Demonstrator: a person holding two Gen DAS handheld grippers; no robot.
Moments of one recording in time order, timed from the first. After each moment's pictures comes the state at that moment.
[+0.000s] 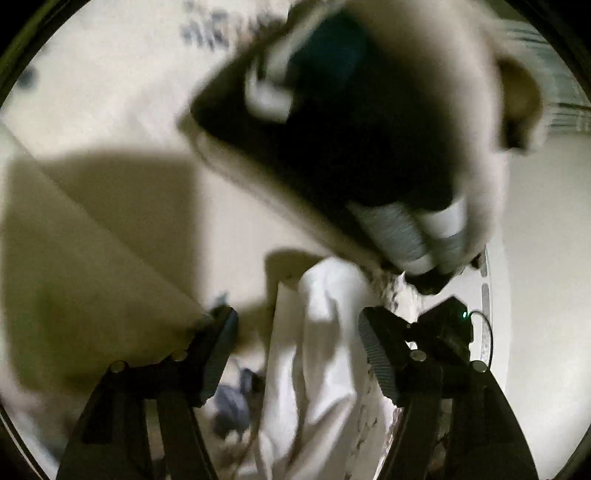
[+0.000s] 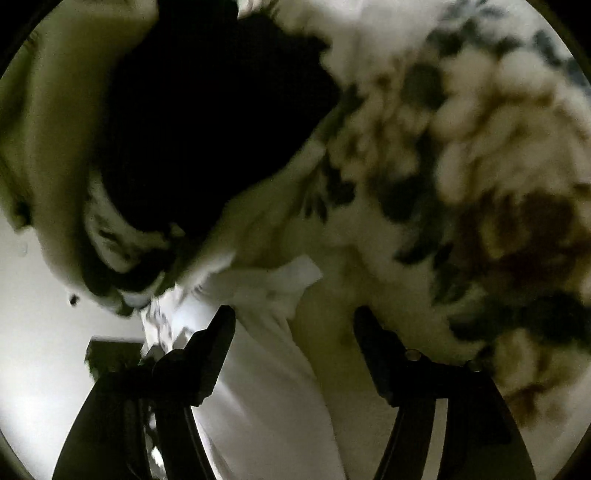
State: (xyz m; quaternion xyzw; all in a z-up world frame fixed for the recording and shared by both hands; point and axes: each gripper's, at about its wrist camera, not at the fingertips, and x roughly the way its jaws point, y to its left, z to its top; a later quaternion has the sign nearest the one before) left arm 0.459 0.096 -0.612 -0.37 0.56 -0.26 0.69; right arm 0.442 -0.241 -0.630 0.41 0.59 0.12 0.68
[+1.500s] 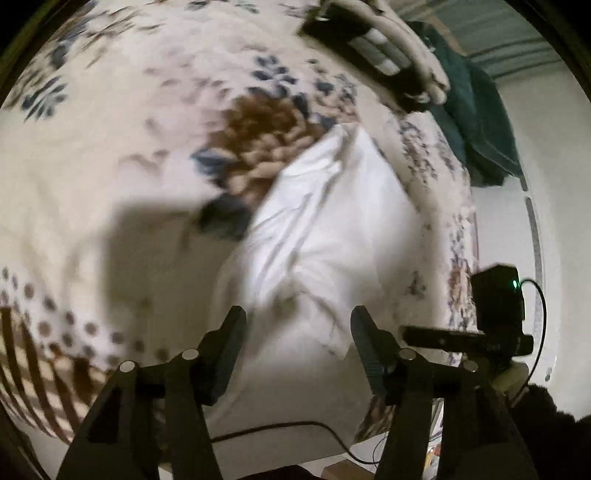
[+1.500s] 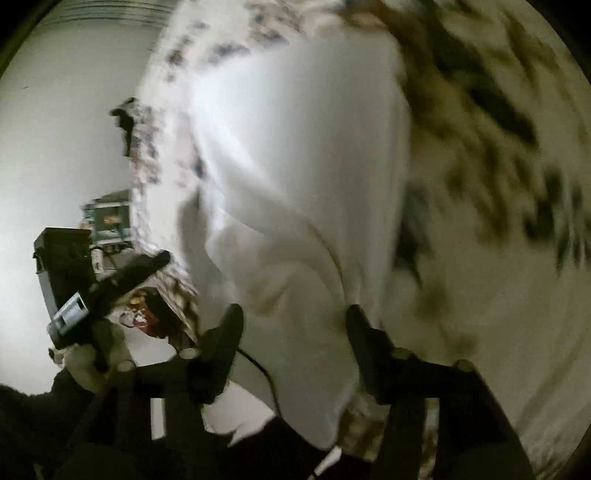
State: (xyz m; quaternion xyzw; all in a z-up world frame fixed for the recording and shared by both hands) left arm 0.124 0.131 -0.519 -0.26 0.62 -0.16 0.73; right arm 0.089 -0.145 -0.577 0.25 0.72 0.23 0.60
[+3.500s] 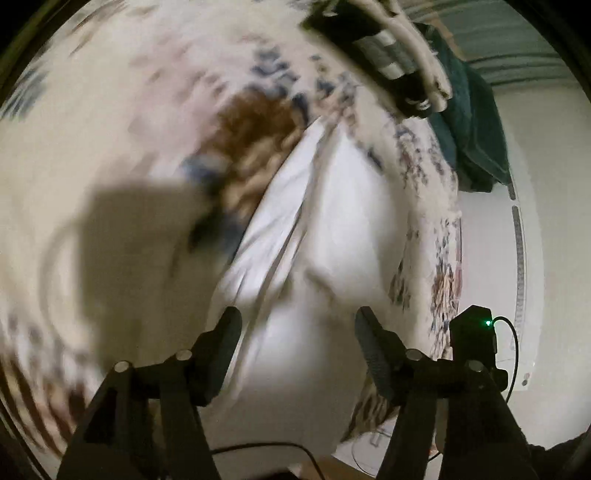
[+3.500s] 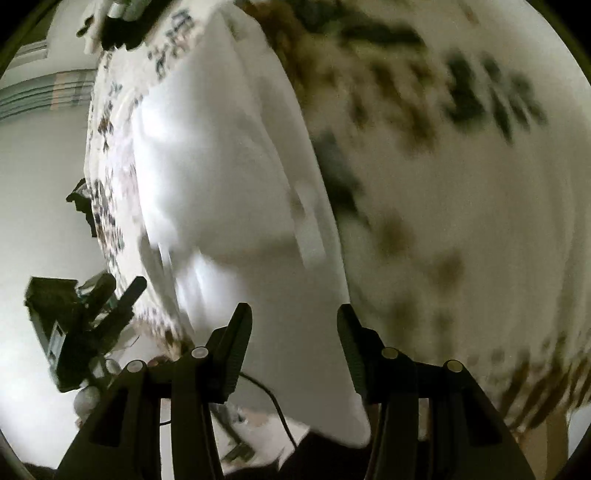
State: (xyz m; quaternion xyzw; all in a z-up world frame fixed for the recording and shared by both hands) left arm 0.142 0.142 -0.531 -0.30 0.64 -0.18 0.69; right arm 0.064 -0.178 -0.595 0.35 0.73 0.08 0.59
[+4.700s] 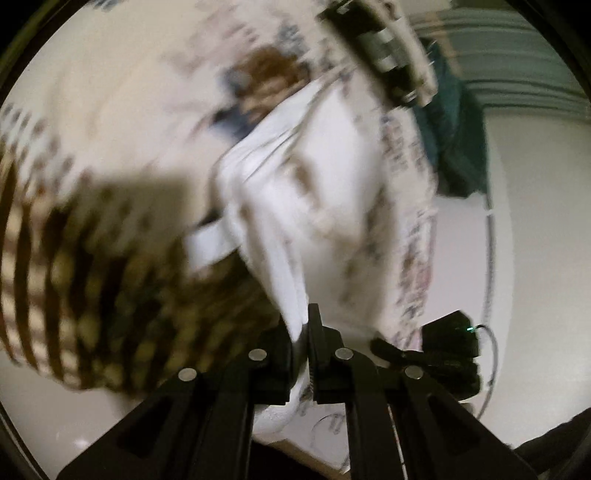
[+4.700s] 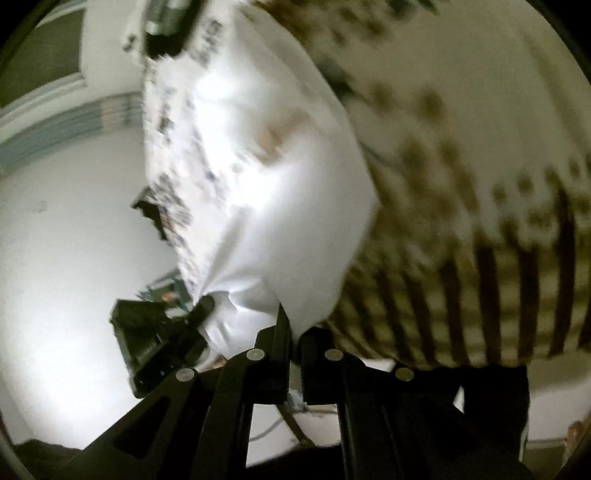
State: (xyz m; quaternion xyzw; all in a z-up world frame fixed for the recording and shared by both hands) left arm 0.064 0.134 -0.512 -0.38 0.61 -0.20 0.67; right arm -0.039 -0.193 -0.554 0.48 0.64 0.15 0.58
